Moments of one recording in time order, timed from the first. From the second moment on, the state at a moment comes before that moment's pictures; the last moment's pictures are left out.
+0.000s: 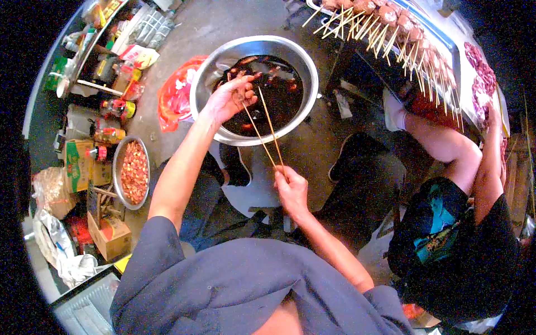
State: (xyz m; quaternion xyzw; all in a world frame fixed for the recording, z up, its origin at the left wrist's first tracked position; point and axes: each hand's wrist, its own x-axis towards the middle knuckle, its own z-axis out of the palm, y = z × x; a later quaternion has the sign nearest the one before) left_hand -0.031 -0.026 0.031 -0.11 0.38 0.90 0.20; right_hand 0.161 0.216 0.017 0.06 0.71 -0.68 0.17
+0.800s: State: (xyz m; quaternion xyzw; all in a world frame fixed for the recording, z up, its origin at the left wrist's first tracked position) left_hand -0.025 -0.019 0.034 -0.05 0.43 0.89 0.15; right_hand 0.157 0.219 0.019 0.08 0.71 -0.69 0.13
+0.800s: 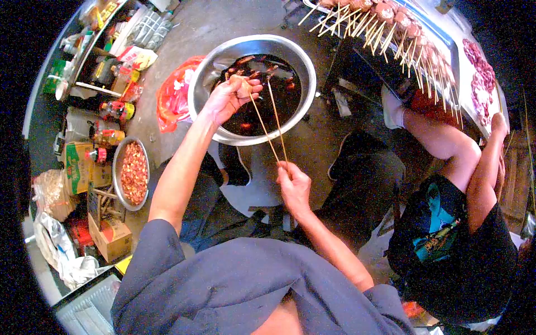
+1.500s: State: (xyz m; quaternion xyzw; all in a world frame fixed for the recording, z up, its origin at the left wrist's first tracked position) left_hand -0.017 -0.009 0.034 -0.13 0.52 0.83 0.19; right_hand 0.167 0.217 0.012 0.11 0.68 -0.70 0.18
